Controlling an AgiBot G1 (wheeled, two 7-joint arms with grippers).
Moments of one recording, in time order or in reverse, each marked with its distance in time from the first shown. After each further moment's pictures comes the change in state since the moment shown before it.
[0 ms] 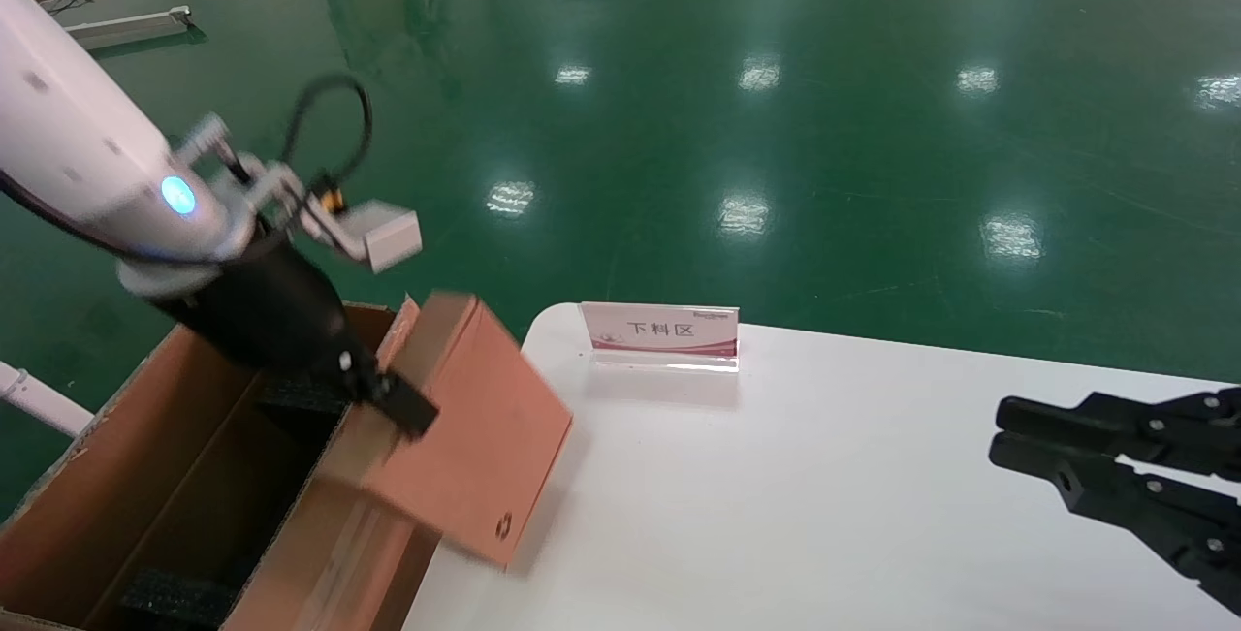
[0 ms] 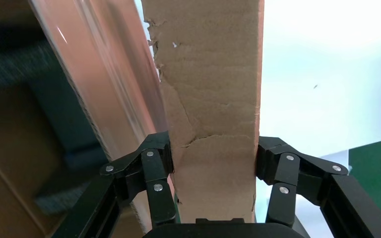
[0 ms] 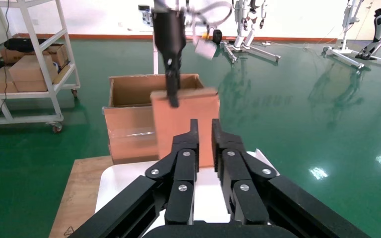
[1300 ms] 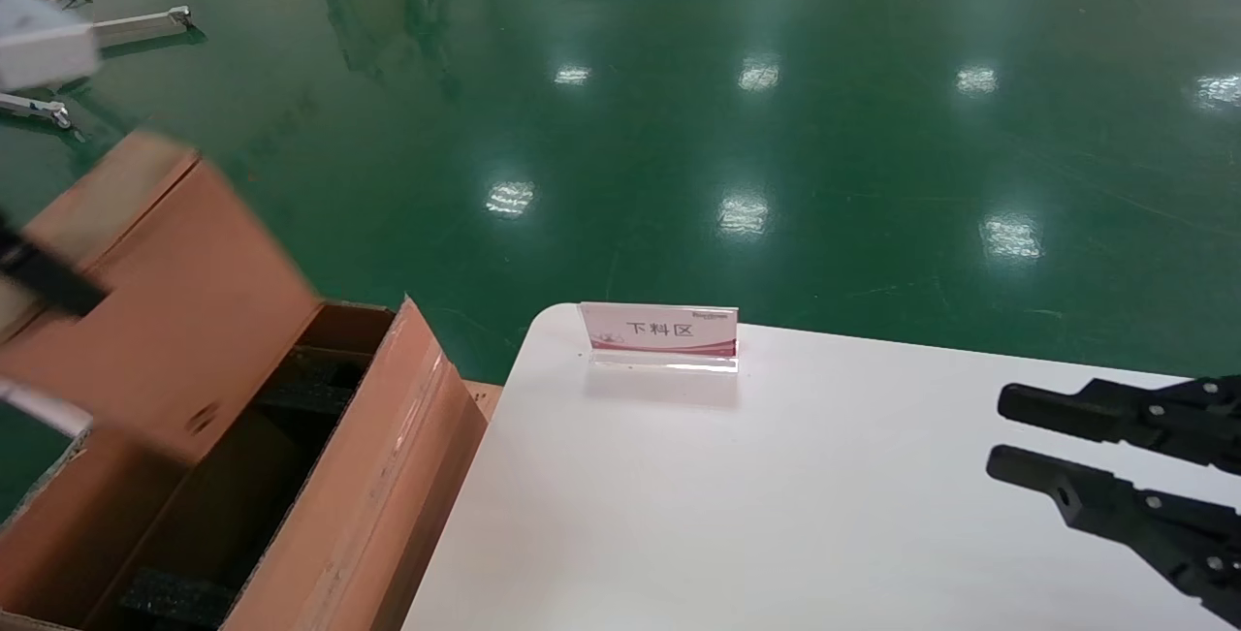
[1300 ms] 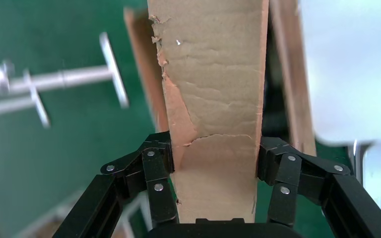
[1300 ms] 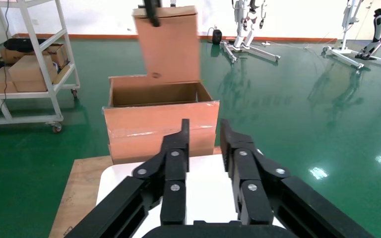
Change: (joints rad) left arm -0.825 0.120 0.862 -0.024 -0.160 0.030 0.142; right arm 0.000 0.000 0.000 0.000 0.000 0.000 0.000
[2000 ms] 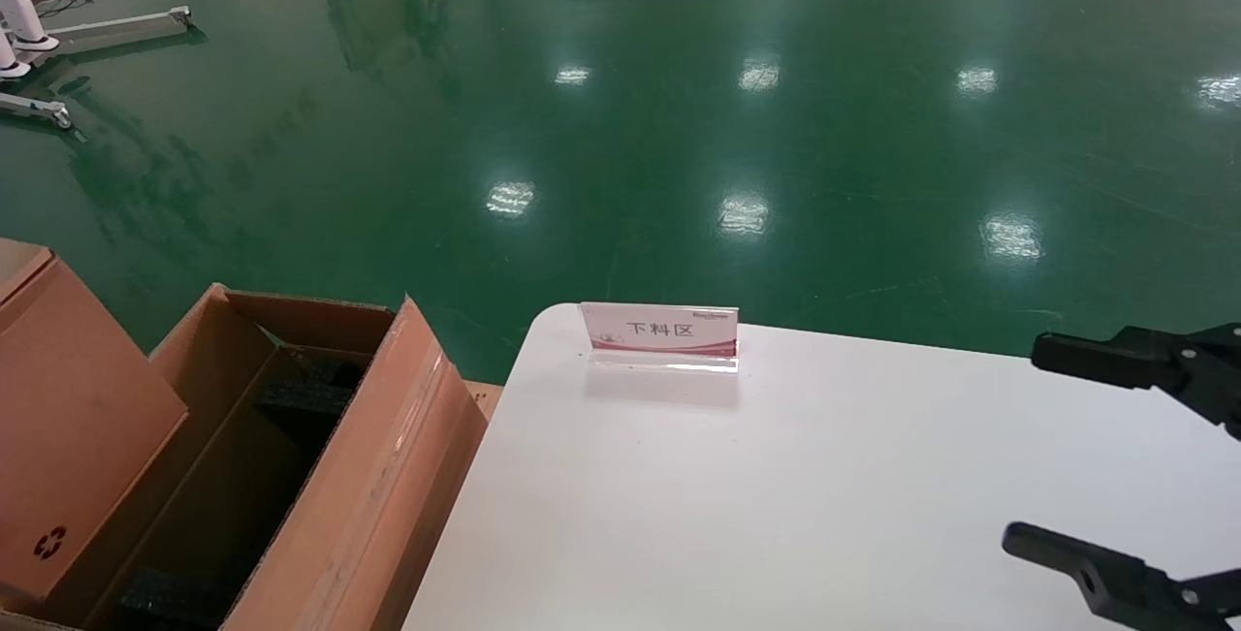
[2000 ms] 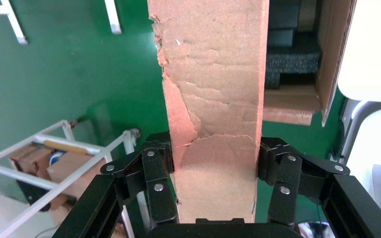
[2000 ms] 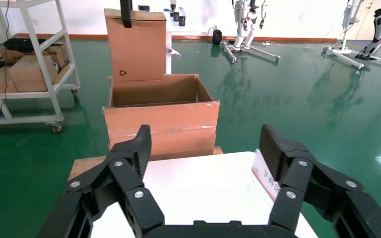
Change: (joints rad) left arm -0.089 -0.004 0.346 0.113 -0.085 -0.029 0.074; right arm 0.000 0.000 0.000 0.000 0.000 0.000 0.000
